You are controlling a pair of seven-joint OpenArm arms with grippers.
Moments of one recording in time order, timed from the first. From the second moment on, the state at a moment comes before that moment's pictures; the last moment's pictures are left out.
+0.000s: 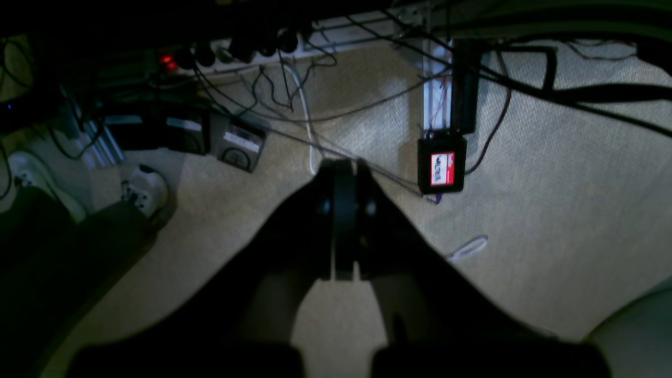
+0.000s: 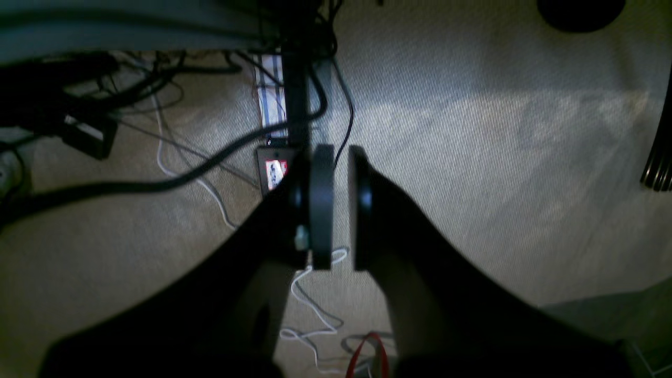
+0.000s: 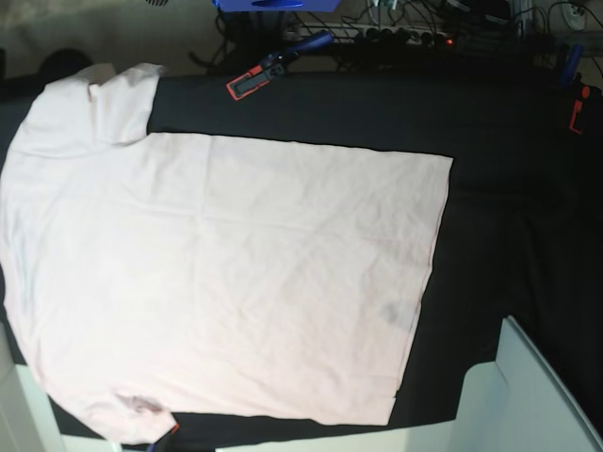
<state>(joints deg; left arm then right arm) 21.1 -3.5 1.5 16.6 5.2 -0.4 -17.6 -23.4 -0.3 2.2 16.3 -1.9 0.9 23.3</state>
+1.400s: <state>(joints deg) 40.7 -17.6 1.6 63.2 -16.0 -0.4 -39.6 -42.1 0.1 20.7 76.5 6.4 5.3 8.7</state>
